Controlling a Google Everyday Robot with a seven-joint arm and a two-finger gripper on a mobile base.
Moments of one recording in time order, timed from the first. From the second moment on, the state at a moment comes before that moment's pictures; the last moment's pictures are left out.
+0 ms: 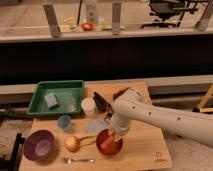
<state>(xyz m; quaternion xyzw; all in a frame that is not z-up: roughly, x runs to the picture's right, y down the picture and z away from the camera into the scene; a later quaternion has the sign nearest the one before) 0.053 0.226 0.716 -0.33 -0.21 -0.31 0.87</state>
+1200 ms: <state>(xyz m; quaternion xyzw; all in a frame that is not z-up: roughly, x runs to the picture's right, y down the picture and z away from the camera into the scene) 0.047 0.231 0.715 -0.33 -0.23 -0.31 0.86</state>
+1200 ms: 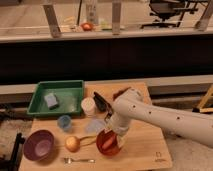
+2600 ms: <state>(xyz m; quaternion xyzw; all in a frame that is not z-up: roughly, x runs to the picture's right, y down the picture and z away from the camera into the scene) 0.057 0.233 0.711 -0.32 -0.23 -0.32 0.86</state>
